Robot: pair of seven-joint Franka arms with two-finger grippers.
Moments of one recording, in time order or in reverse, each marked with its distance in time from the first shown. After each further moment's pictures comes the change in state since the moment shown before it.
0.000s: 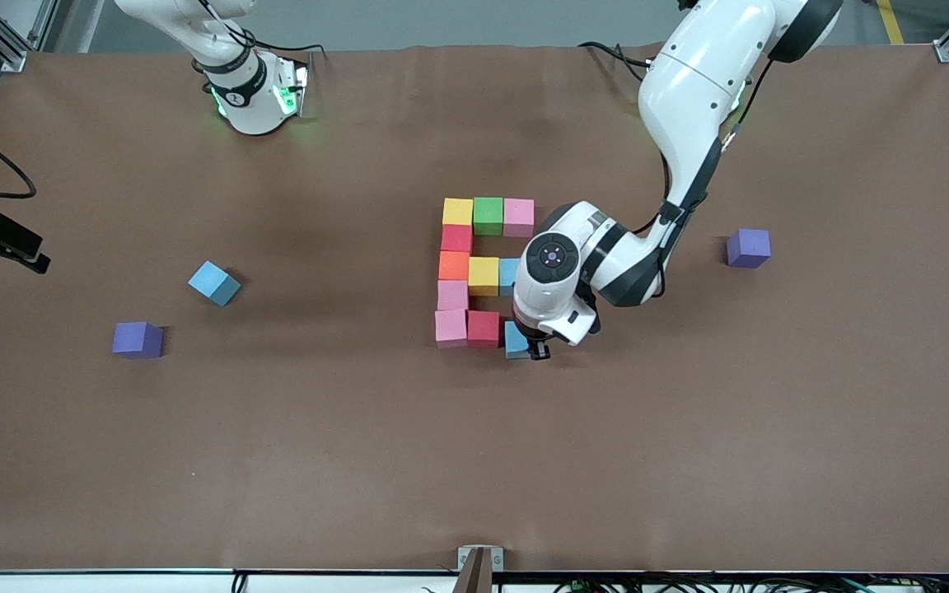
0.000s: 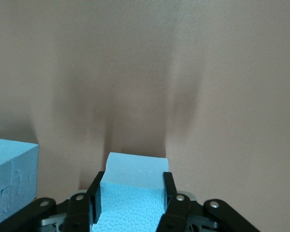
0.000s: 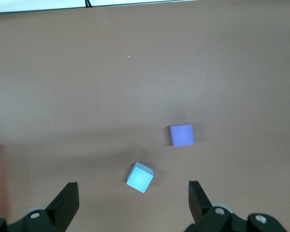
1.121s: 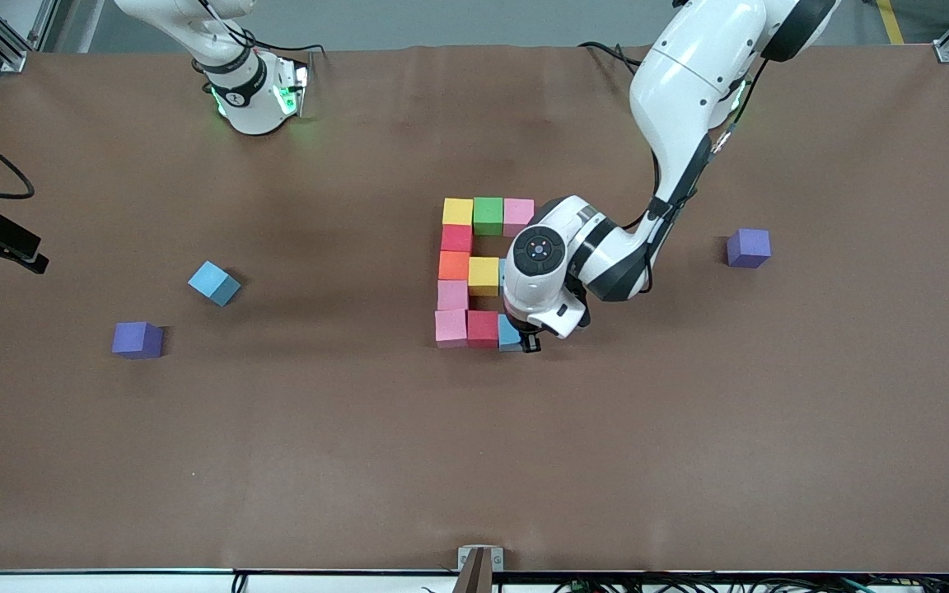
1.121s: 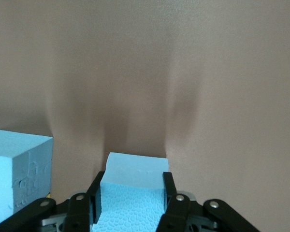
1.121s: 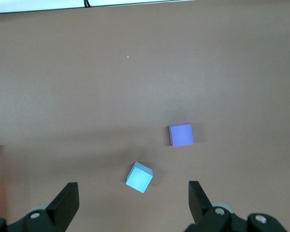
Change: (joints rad) left arm -0.023 0.004 0.001 -0.001 0.000 -0.013 -0.008; right arm 0.000 0.000 -0.002 -0.001 0.000 0.001 0.000
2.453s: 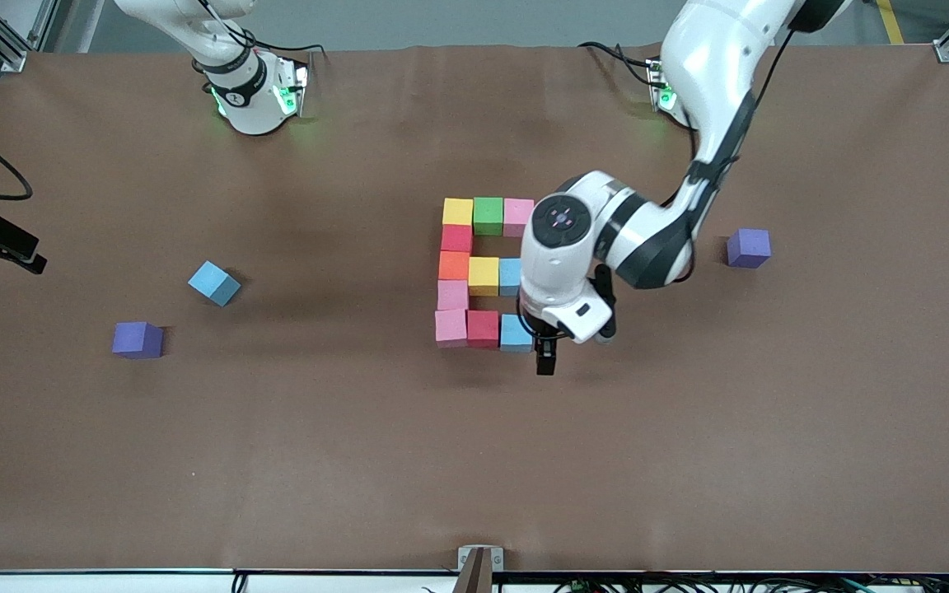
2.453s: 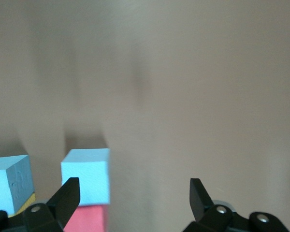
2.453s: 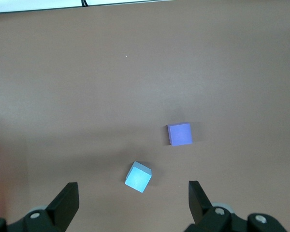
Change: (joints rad) left arm 0.056 -0.180 0.005 0.058 0.093 -0.090 0.247; right arm -0.002 0.000 -0.005 -0.004 0.000 0.001 0.000
